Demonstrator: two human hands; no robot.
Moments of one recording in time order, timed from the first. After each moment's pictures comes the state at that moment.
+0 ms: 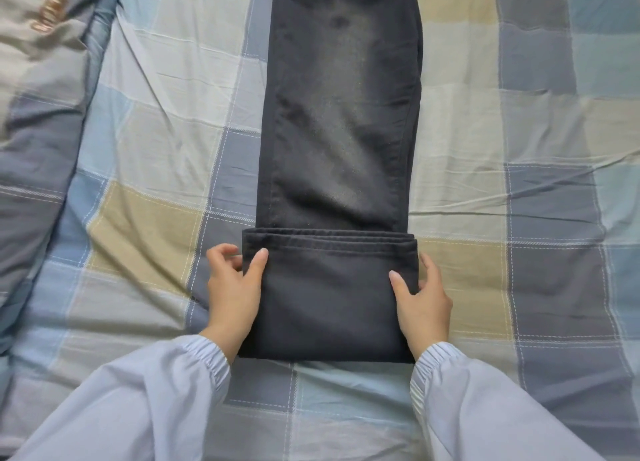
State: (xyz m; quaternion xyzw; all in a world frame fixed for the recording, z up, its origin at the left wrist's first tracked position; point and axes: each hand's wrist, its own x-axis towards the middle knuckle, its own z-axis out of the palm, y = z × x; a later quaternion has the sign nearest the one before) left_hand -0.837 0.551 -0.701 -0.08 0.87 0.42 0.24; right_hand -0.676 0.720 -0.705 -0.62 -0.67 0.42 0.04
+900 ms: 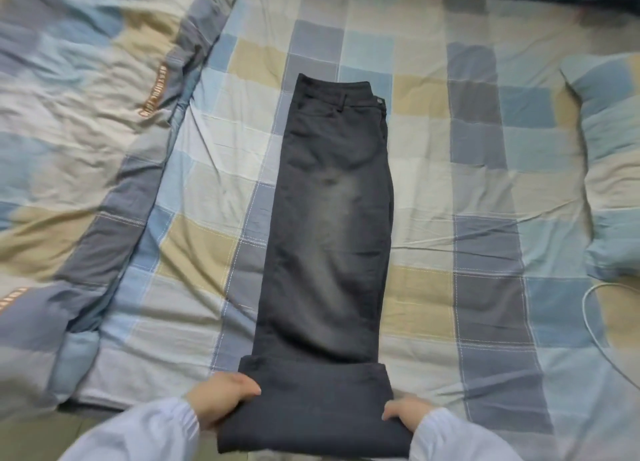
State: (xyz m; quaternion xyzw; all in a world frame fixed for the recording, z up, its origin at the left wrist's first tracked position) left_hand -0.768 0.439 -0.601 -0.09 0.74 0.24 0.62; right_hand -0.582 0.678 -0.602 -0.54 -0.55 0.45 -0.45
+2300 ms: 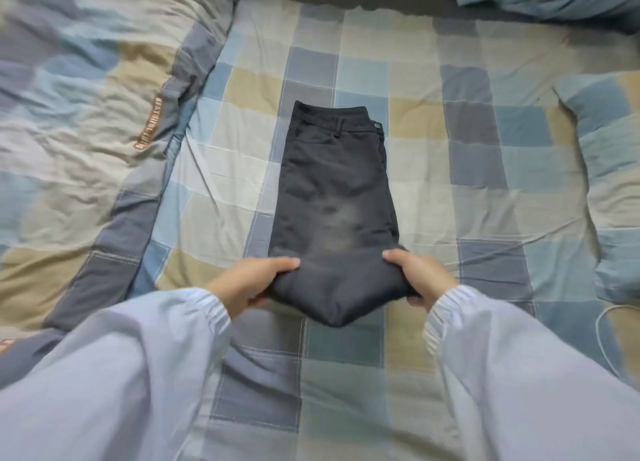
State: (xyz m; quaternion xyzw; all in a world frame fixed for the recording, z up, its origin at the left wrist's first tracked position) left_hand -0.897 0.587 -0.516 -0.07 0.76 0.41 0.49; right_hand -0.760 0.781 -0.516 -0.59 -0.56 0.58 -0.05
